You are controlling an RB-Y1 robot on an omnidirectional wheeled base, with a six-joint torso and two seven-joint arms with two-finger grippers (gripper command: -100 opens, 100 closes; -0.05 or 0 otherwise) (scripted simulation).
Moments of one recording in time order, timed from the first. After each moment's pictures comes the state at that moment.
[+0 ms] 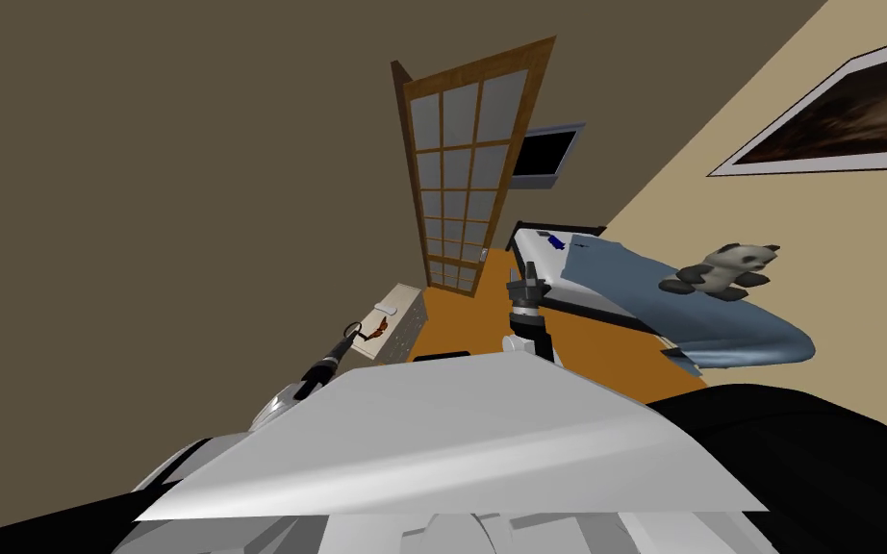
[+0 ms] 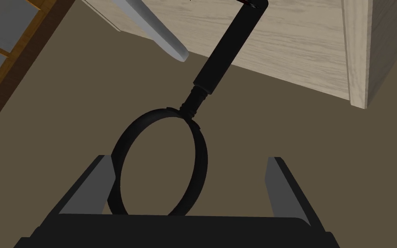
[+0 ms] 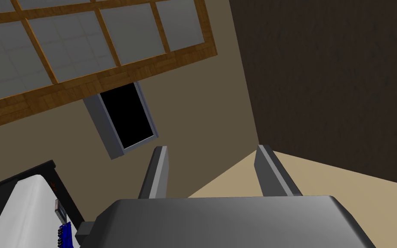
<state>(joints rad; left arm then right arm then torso) 0.00 0.58 0.00 -0.44 -0.21 -0.67 -0.18 0.53 -0.02 -0.01 -2.20 -0.10 -0.50 -0.09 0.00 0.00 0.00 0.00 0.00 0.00</state>
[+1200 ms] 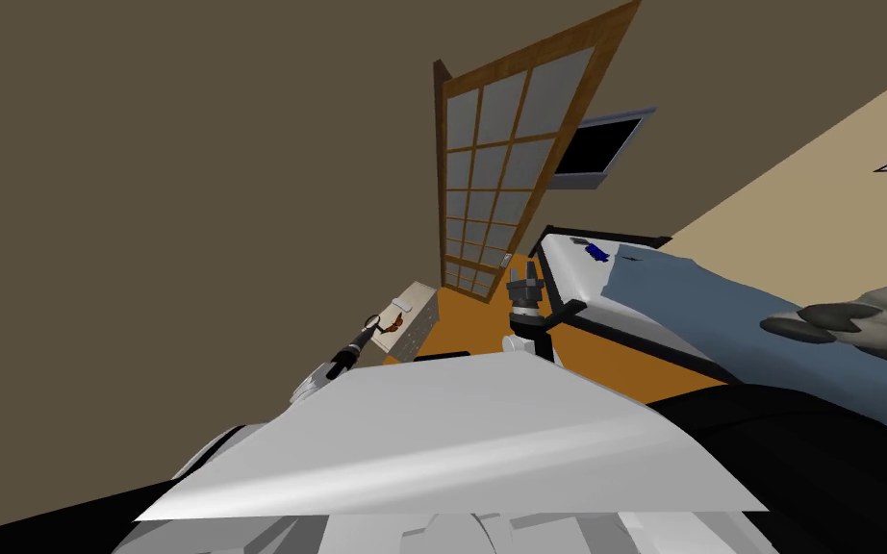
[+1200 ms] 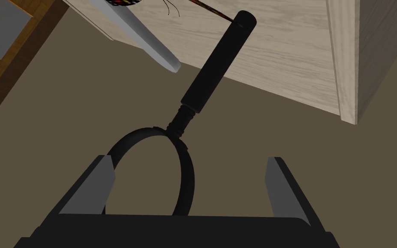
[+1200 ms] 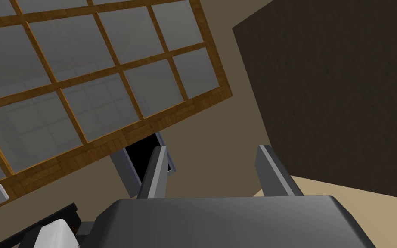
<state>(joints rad) -0.02 0.50 -0.06 -0.60 -0.36 -0.54 -0.14 0.53 -0.02 -0.01 -2.20 -0.10 -0.50 -0.09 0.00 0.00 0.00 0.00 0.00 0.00</state>
